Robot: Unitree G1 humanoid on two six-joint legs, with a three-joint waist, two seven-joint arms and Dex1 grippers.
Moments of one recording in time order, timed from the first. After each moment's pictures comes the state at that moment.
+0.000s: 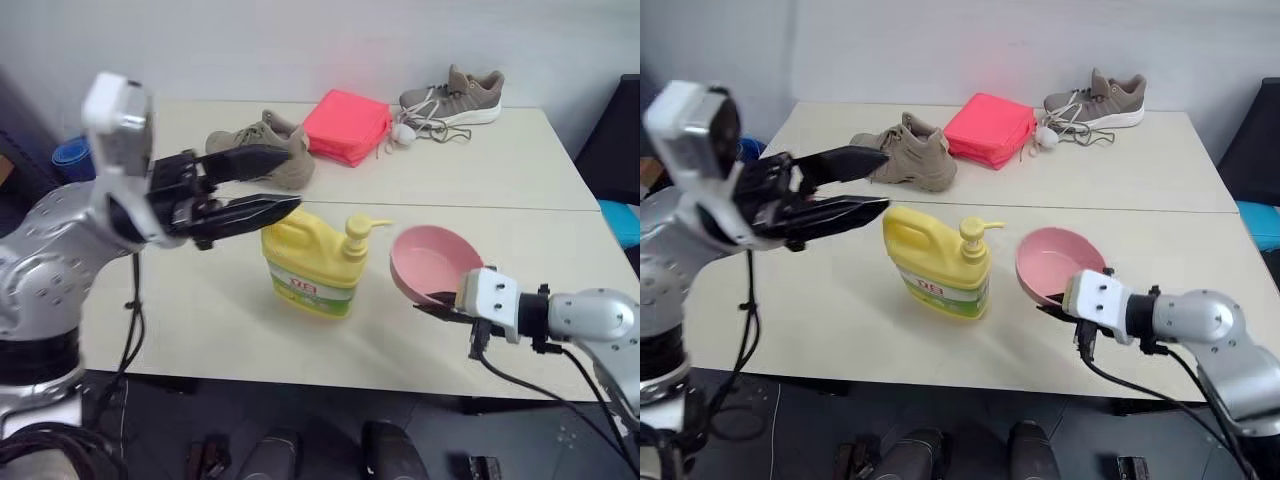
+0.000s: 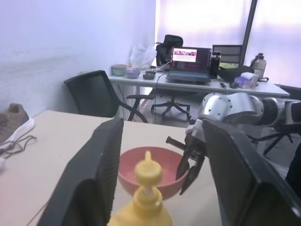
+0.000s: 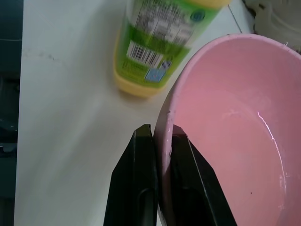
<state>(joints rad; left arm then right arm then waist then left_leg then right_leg) -0.78 0.67 0.08 -0.30 -0.99 0.68 -0.82 -0.27 -1.01 -0.04 -0.54 0.36 0.42 1.03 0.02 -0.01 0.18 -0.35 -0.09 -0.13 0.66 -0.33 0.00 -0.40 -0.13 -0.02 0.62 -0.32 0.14</state>
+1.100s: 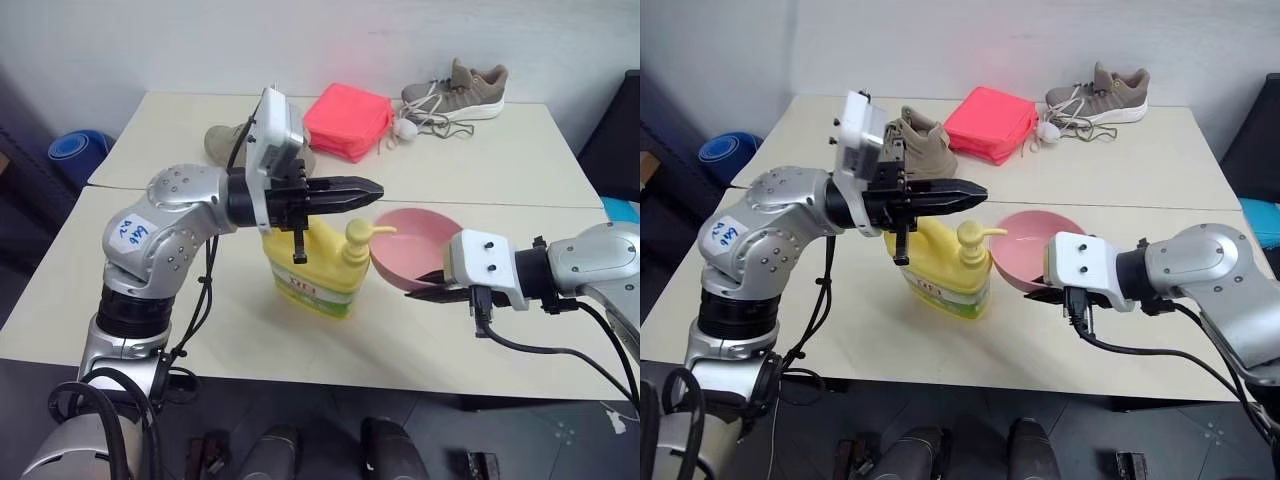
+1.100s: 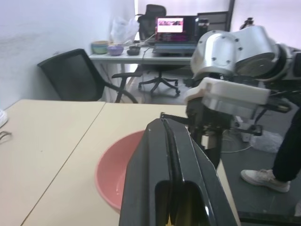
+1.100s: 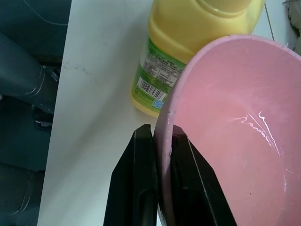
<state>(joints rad) -0.88 0.53 -0.07 -0.23 -0.71 0.69 -0.93 -0.49 -1.09 0.07 -0.56 0.41 0.63 1.17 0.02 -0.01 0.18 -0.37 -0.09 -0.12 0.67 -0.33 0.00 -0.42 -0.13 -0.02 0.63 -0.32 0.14</state>
